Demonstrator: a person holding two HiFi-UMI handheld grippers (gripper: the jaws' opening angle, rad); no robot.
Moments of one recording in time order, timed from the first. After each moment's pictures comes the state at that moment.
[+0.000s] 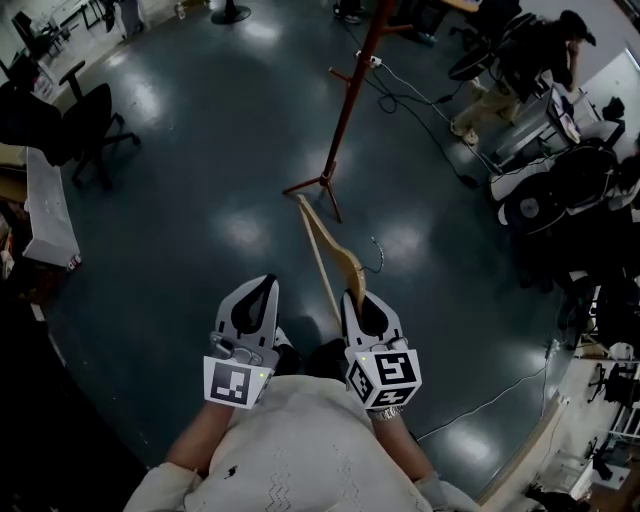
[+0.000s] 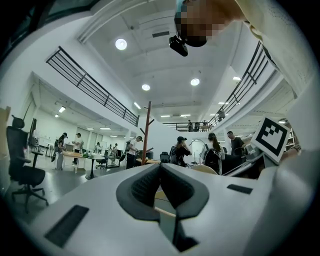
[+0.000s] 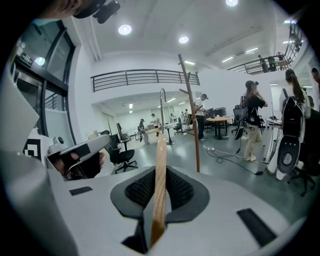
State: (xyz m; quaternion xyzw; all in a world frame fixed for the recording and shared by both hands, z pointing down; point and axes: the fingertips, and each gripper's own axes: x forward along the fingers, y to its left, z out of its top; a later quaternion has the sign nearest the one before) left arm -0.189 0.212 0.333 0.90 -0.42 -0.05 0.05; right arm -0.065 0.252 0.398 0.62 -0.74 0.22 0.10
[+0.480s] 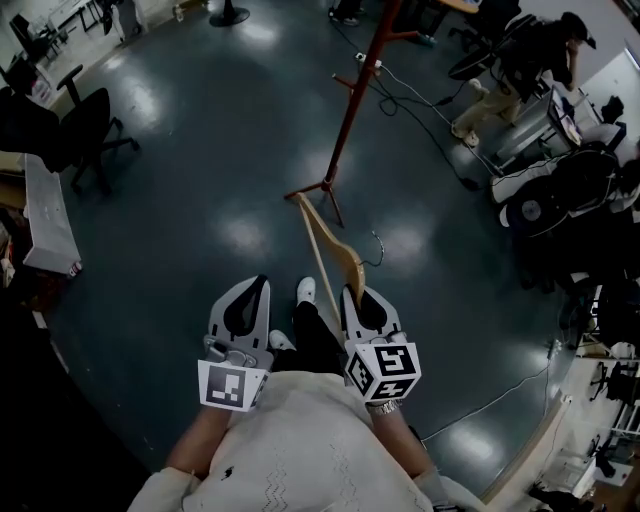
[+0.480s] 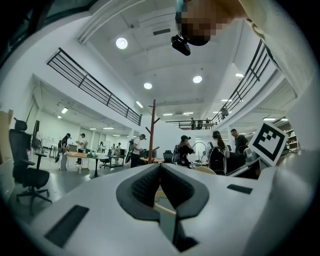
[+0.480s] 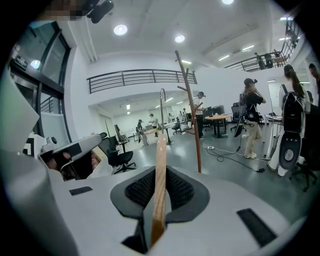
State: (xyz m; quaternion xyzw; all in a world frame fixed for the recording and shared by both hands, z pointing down) left arm -0.215 0.177 0.336 0.90 -0.43 -0.03 0.03; right arm -0.075 0.209 0.406 0.63 -0.74 0.23 0.09
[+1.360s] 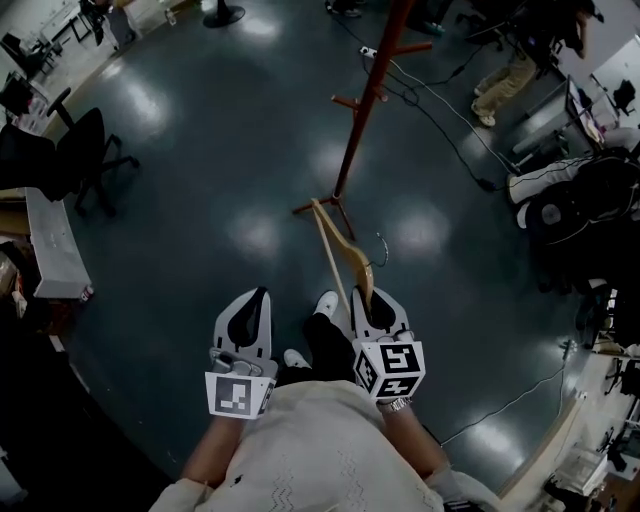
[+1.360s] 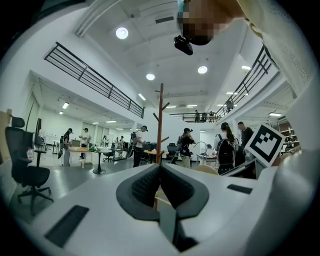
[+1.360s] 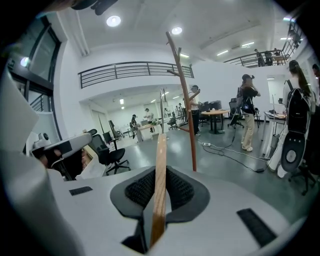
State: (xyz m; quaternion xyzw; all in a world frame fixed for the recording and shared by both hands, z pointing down) left arm -0.188 0.034 0.376 0.90 -0.44 0.02 0.04; right arm -0.031 0.062 0.448 0.64 -0.72 0.25 0.12
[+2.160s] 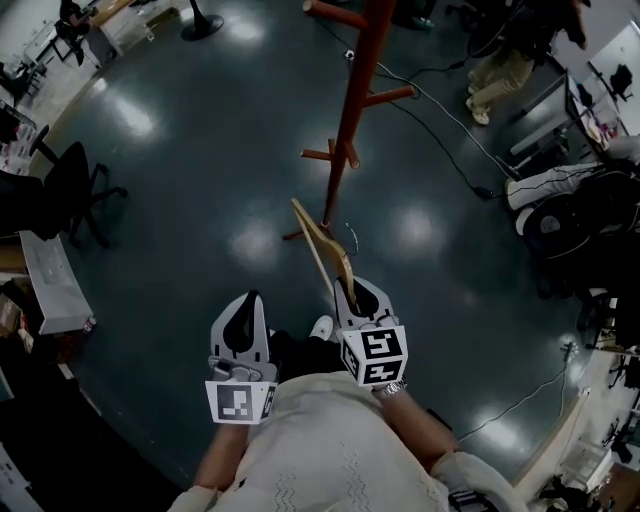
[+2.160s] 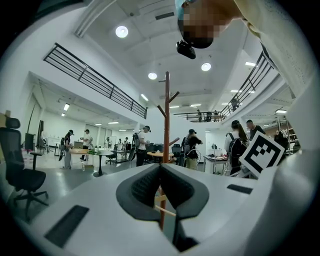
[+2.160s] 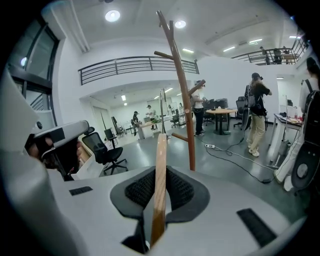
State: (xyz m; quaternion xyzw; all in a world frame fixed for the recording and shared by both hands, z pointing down) left arm -0.100 -0.127 0.357 0.89 -0.46 0.02 0.04; right arm 0.041 -0.117 0.453 0.61 -0.73 0.25 0.14
